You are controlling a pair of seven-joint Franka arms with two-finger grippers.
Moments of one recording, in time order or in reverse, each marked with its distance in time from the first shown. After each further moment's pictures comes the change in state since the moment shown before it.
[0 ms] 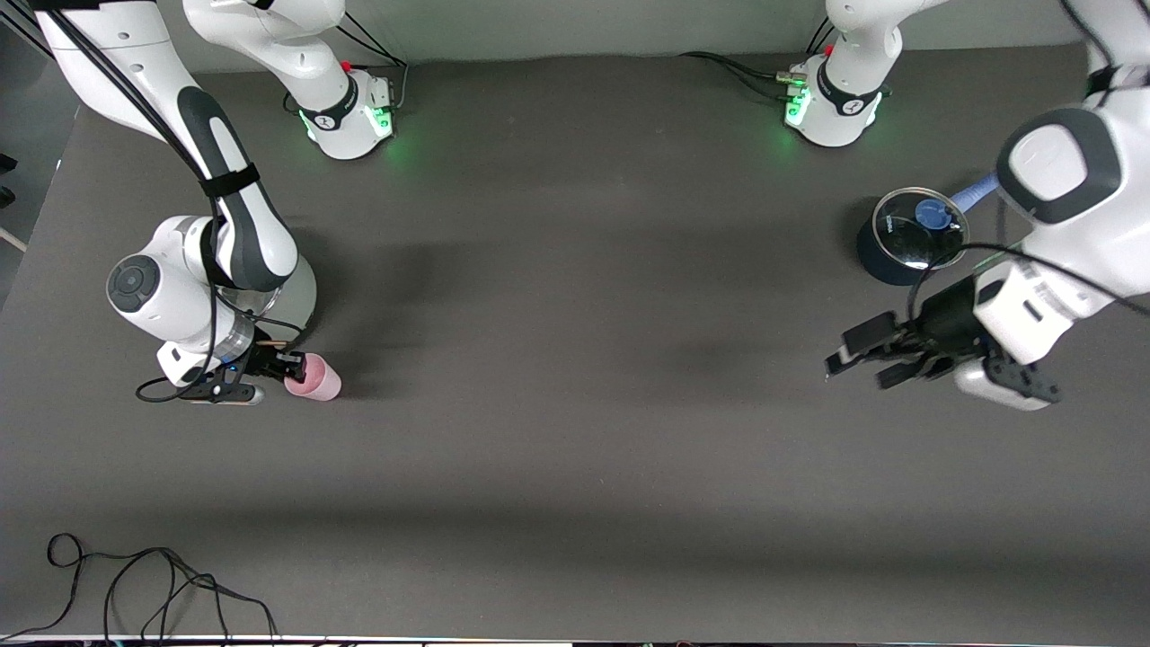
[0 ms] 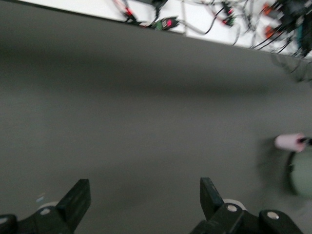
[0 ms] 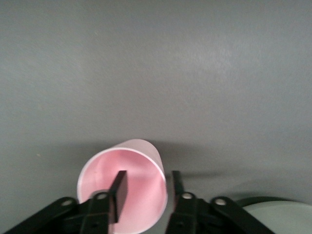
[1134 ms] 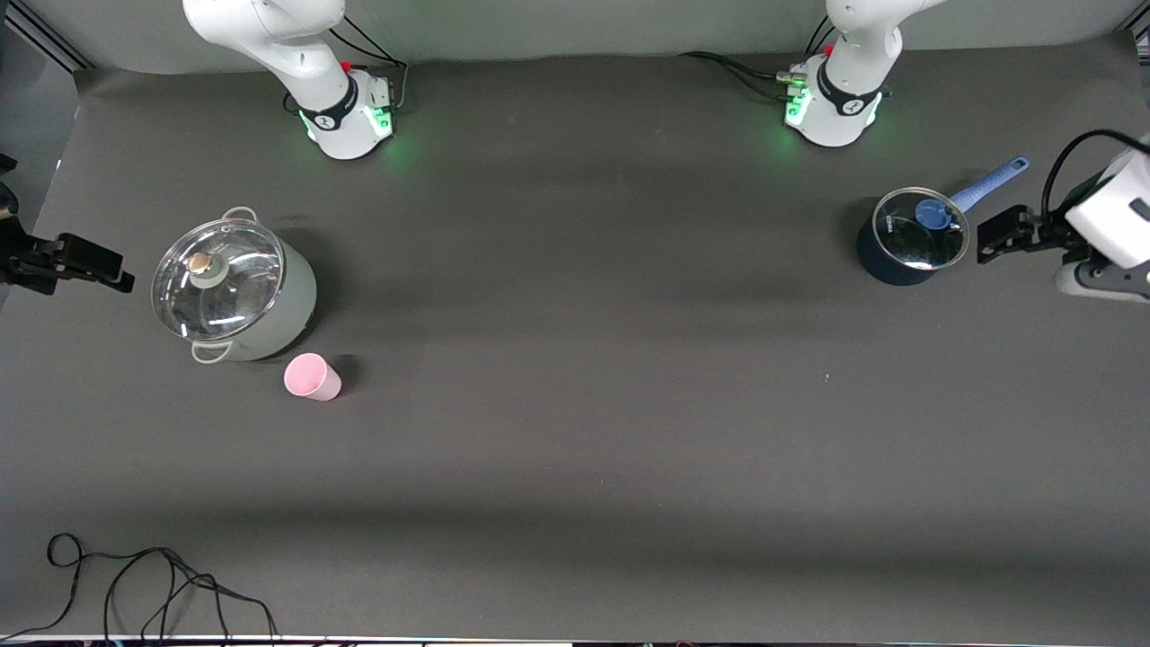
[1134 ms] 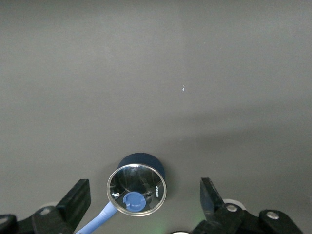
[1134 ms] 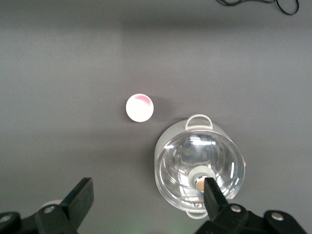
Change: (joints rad) left arm 0.015 -0.143 0.082 0.163 0.467 -0.574 -0.013; right arm 0.006 -0.175 -0.067 0.779 -0.118 -1.088 0.000
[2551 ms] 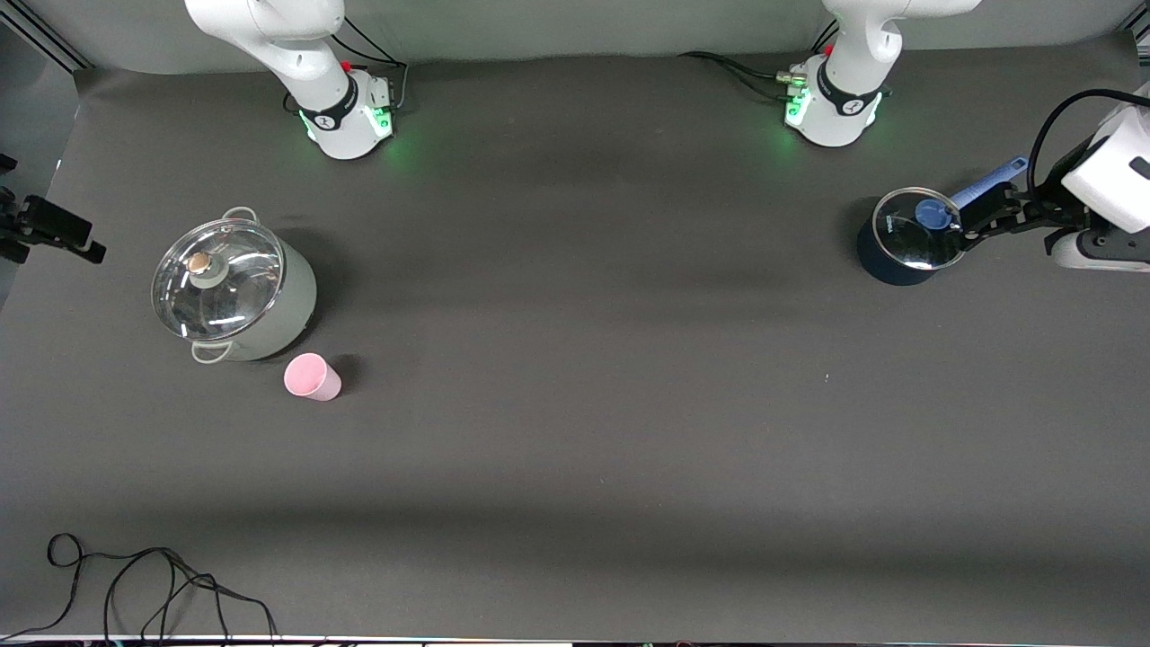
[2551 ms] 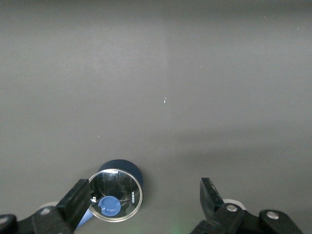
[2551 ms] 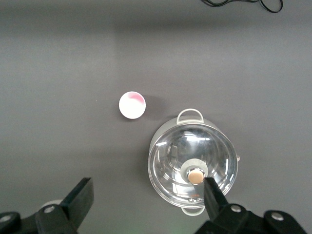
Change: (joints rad) left arm -0.480 -0.029 0.442 0.011 -0.059 0.026 -0.111; right arm -0.223 -0.168 0.181 -0.183 -0.007 0.086 -0.011
